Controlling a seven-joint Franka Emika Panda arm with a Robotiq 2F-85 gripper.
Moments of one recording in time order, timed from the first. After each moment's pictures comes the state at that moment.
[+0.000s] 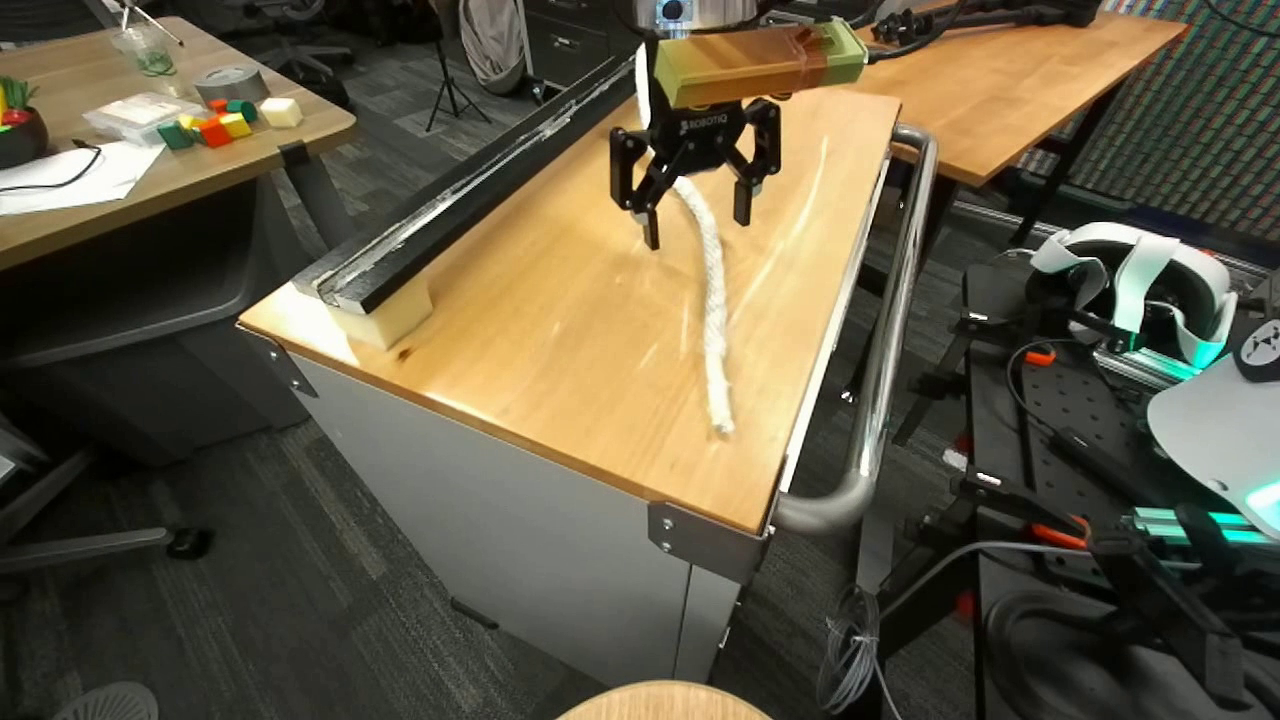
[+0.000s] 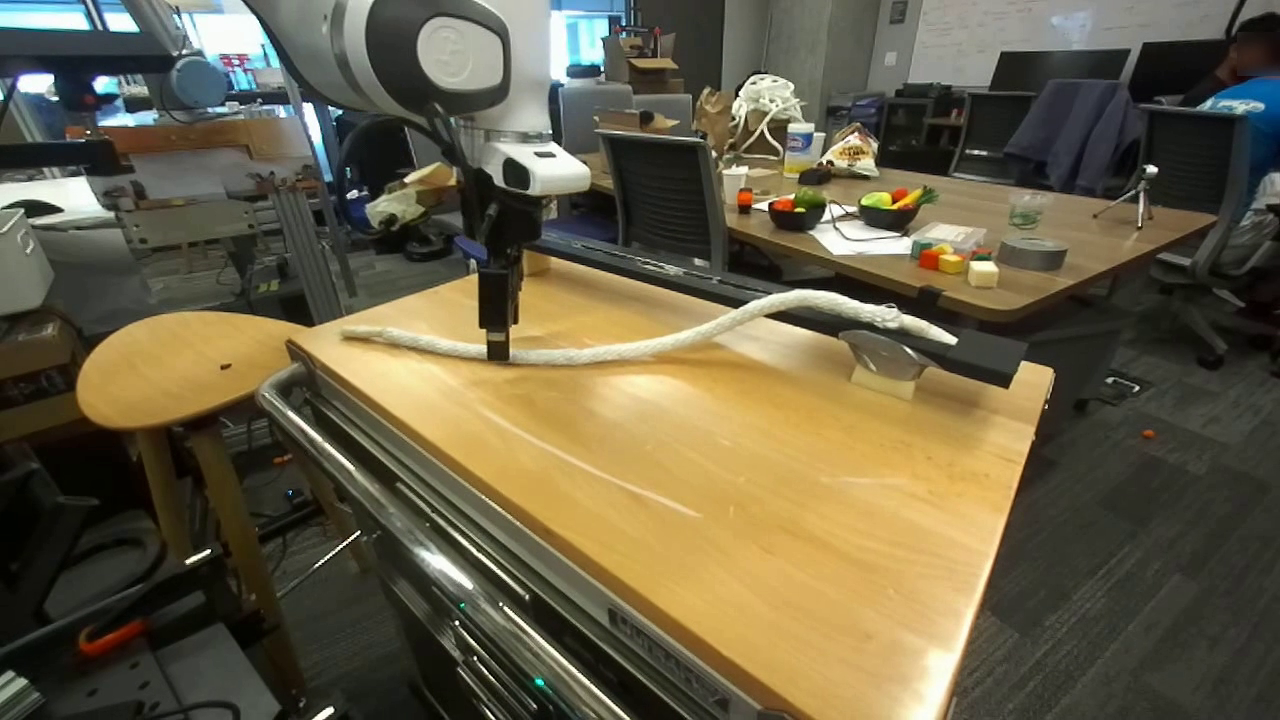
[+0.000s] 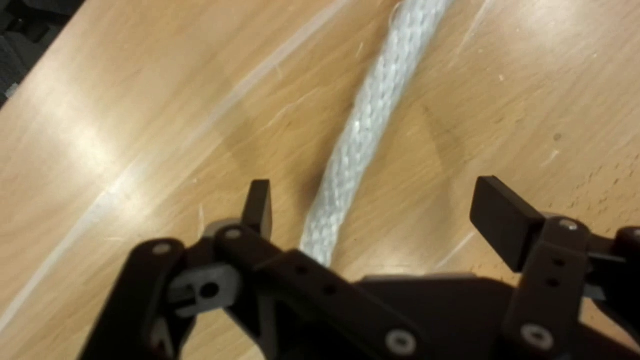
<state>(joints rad) 0.08 0.16 0.00 -2.25 0.07 2.31 0.80</state>
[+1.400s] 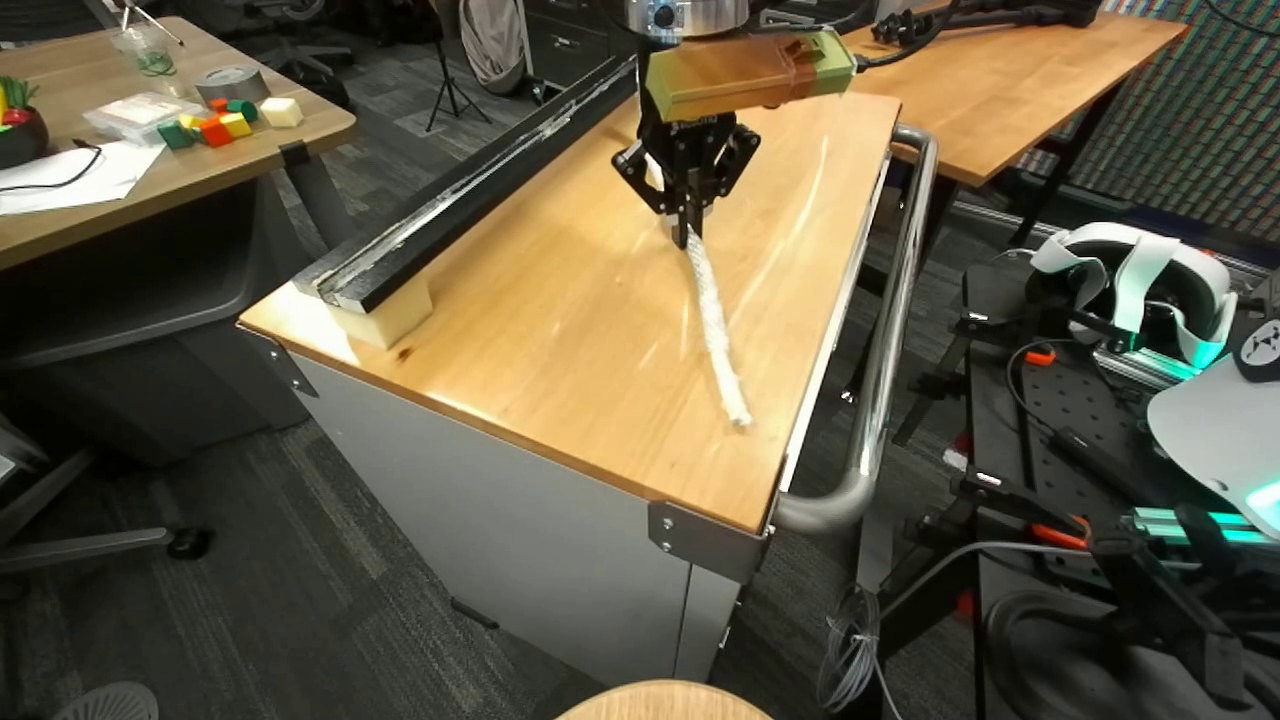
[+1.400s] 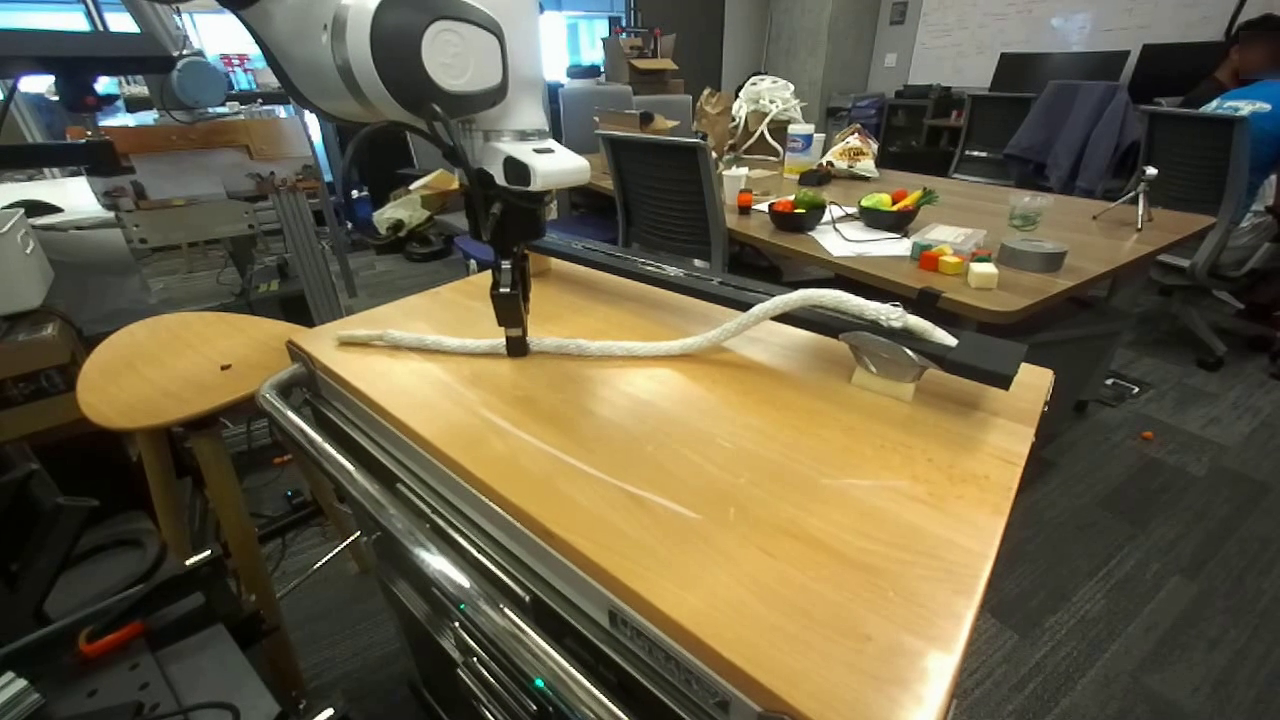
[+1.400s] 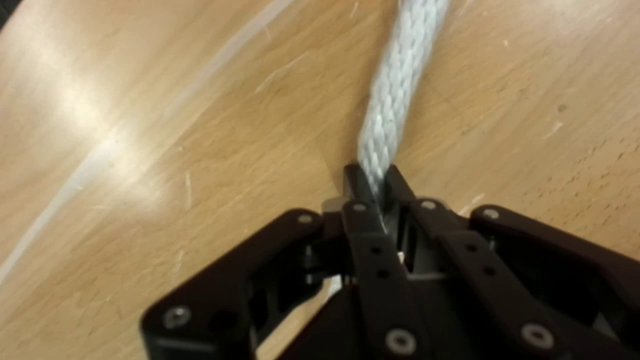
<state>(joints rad) 0.09 0.17 -0.01 -2.25 -0.02 2.37 0.86</state>
